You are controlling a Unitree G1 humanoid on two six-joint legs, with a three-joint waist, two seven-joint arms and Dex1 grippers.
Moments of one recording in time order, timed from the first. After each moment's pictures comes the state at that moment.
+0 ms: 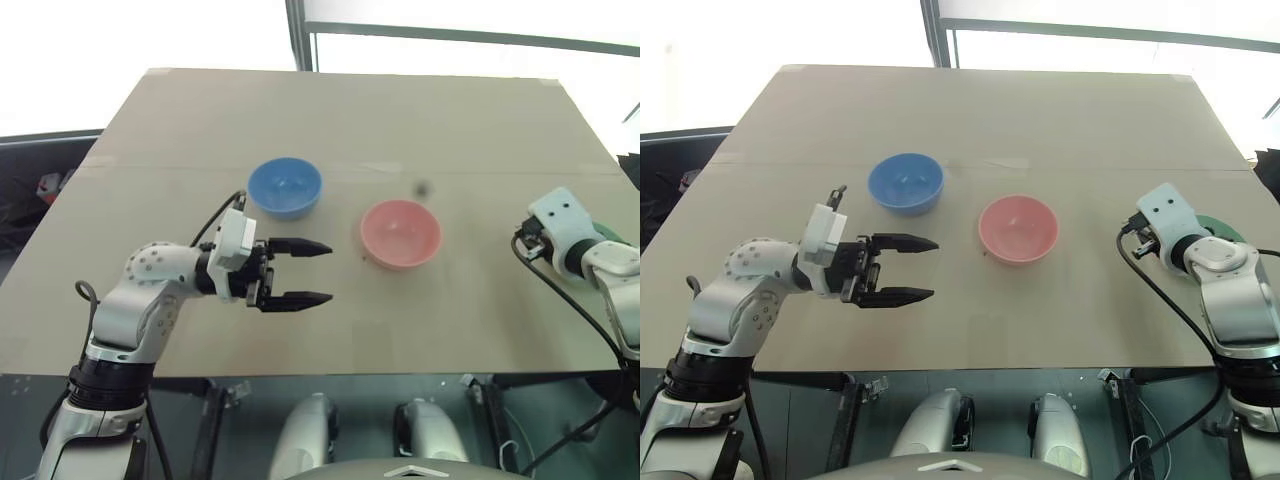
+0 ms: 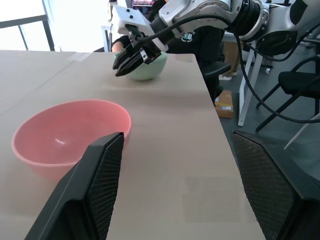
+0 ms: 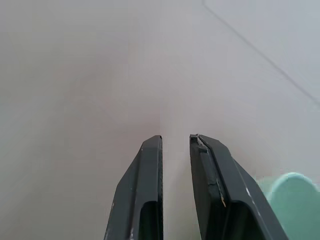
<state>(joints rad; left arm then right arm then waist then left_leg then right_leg) -0.29 0.71 0.03 -0.22 -0.63 0.30 -1.33 -0.31 -0.77 -0.06 -0.36 -0.02 0.97 0.54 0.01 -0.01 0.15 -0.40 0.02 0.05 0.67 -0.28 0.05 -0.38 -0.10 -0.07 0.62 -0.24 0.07</state>
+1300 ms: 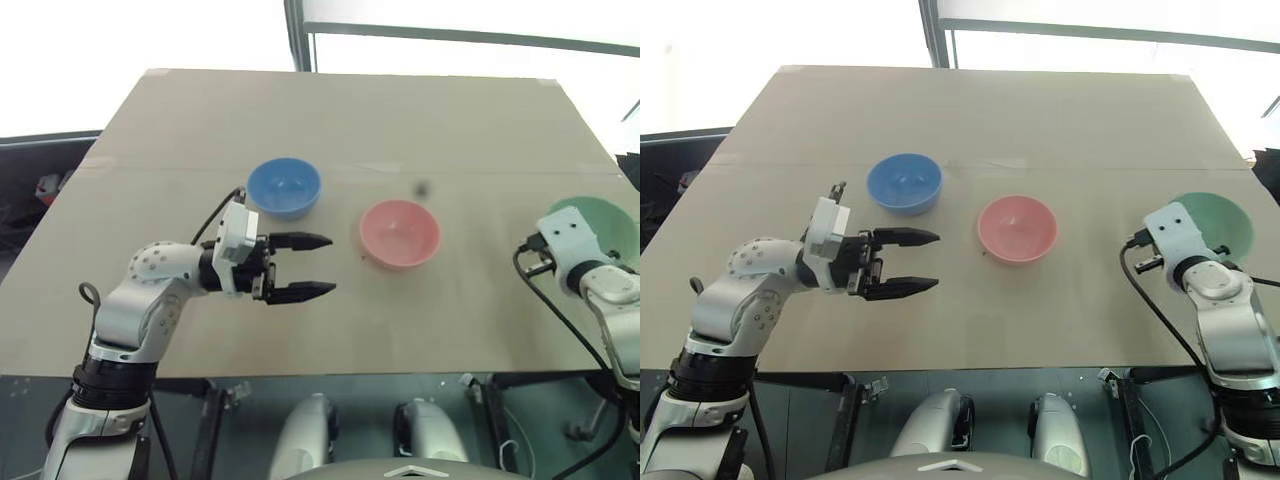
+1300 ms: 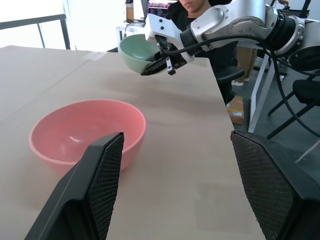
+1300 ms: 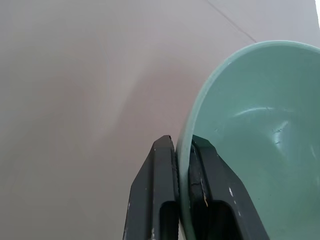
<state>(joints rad) -0.30 0.68 0.04 -0.22 -0.63 0.34 -1.24 -0.20 -0.68 -0.03 -0.41 -0.01 0.86 0.42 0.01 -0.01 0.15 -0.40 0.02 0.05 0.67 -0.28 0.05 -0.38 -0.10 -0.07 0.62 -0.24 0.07</state>
